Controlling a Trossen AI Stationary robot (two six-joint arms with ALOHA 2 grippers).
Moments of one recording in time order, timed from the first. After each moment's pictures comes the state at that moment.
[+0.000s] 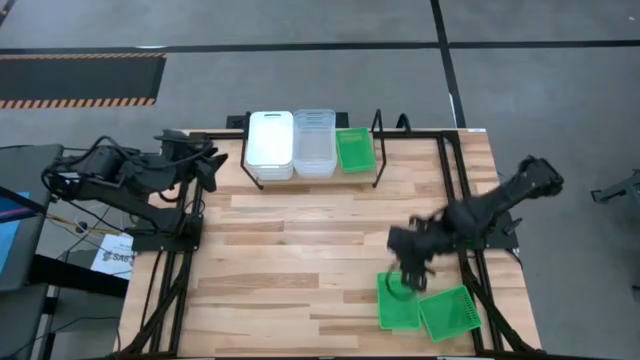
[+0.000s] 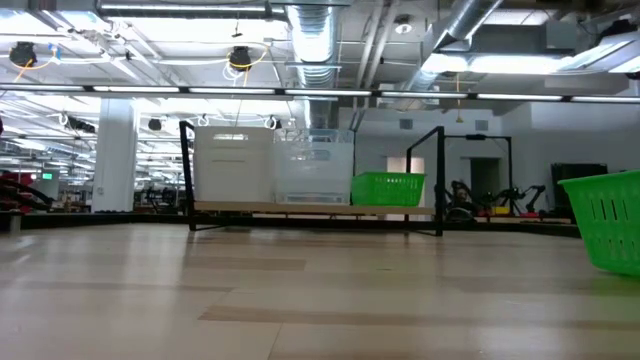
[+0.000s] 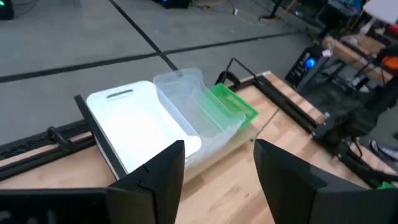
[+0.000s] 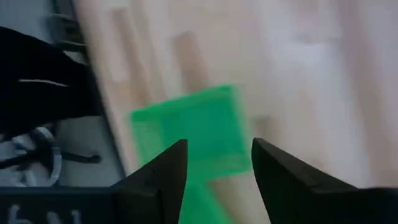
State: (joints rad) left arm -0.22 0.86 1.35 -1.14 -0.84 -0.88; right arm 0.50 1.40 1.39 -1.18 0.00 0.81
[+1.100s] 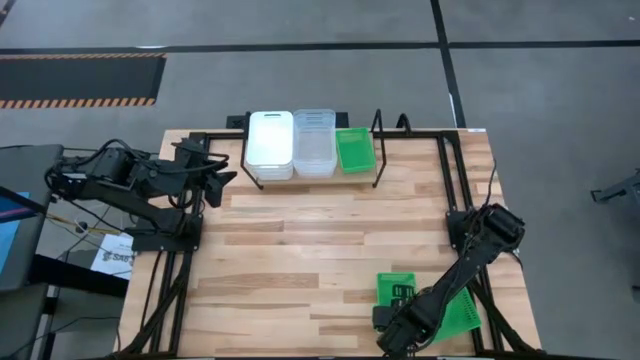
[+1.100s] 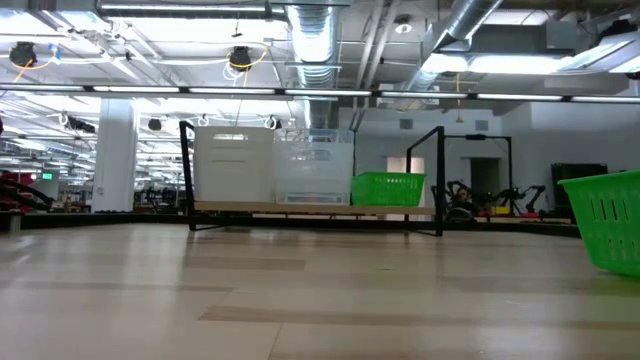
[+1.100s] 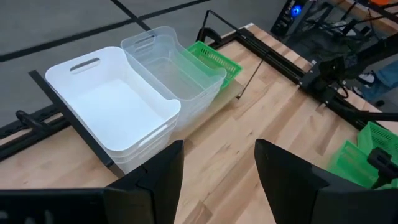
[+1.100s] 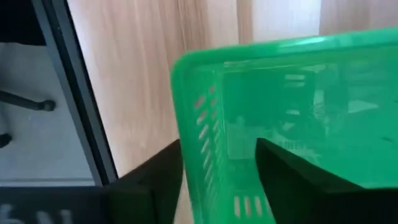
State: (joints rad) left arm -0.22 0.90 1.35 -1.16 -0.65 -0.81; right arm 0.80 1.95 1.37 -0.85 -0.06 0.94
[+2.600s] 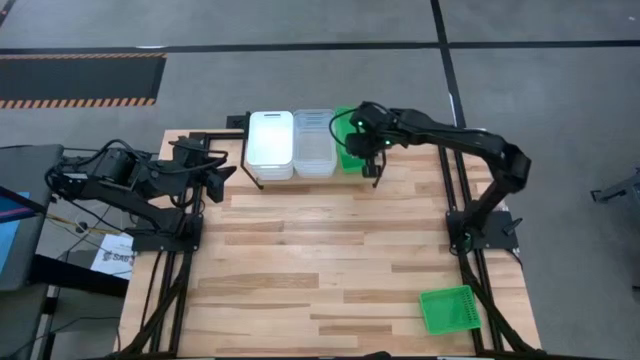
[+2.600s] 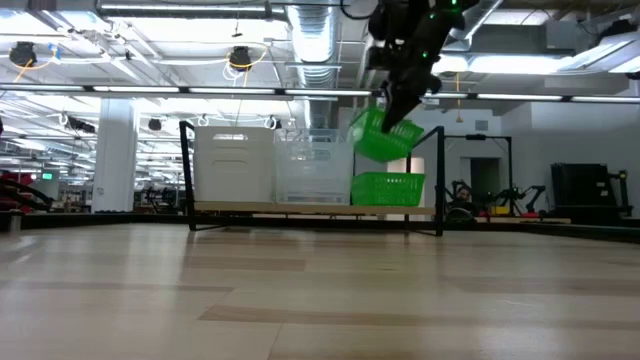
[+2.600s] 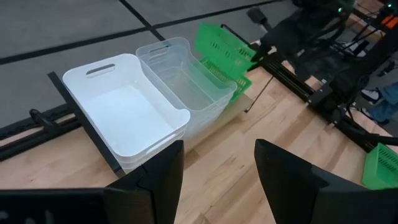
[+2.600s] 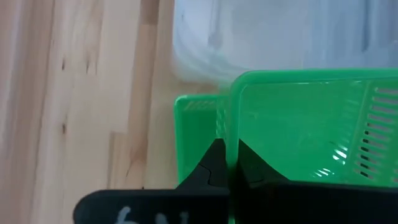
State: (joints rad) left arm -0.22 0.91 1.35 -1.16 -0.72 -0.88; right arm -0.47 1.65 1.48 -0.85 0.02 -0.61
